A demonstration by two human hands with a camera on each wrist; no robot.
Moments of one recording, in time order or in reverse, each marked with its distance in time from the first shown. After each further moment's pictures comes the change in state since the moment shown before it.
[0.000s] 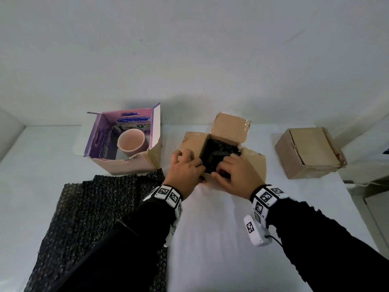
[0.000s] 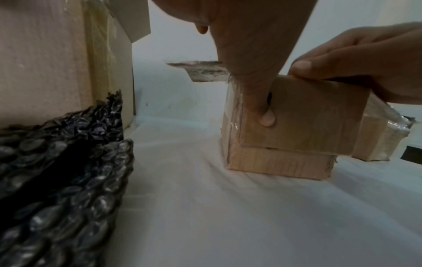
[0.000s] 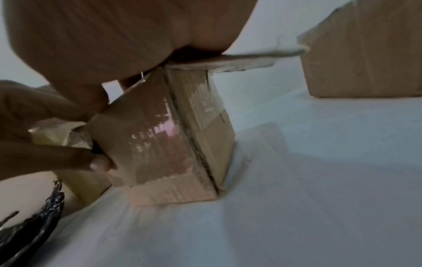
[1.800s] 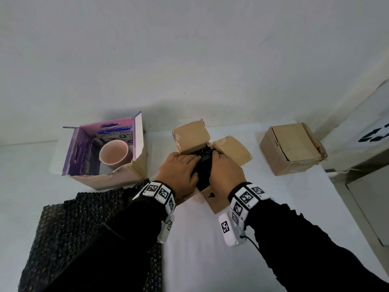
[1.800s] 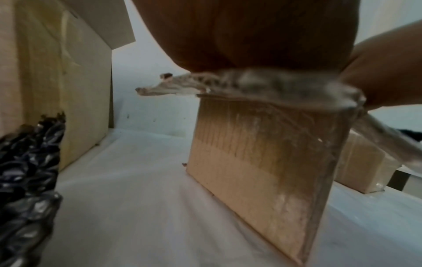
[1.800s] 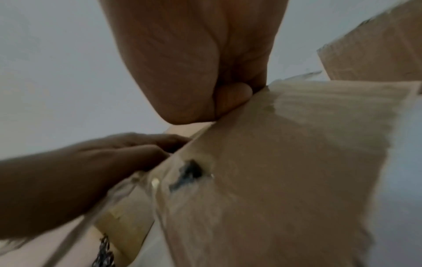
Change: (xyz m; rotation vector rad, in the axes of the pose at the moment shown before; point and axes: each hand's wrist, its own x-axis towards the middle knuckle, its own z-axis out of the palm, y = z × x) left_hand 0.033 -0.006 0.001 -0.266 -0.187 0.051; right_hand 0.028 -0.033 -0.019 -0.030 -0.264 0.615
